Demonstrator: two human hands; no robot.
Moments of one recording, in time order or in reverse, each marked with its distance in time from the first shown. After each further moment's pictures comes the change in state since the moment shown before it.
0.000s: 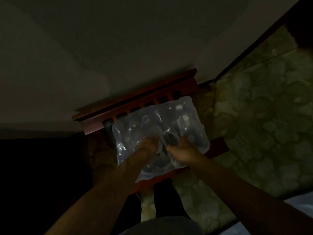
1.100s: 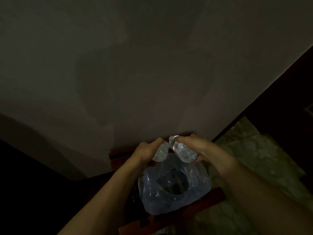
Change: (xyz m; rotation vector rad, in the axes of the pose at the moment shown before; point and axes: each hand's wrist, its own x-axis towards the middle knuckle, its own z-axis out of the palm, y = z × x) left_hand -0.200 0.033 -0.162 -0.276 0.042 0.421; right_hand -0.187 -0.159 -0.034 0.261 0.186 -0.167
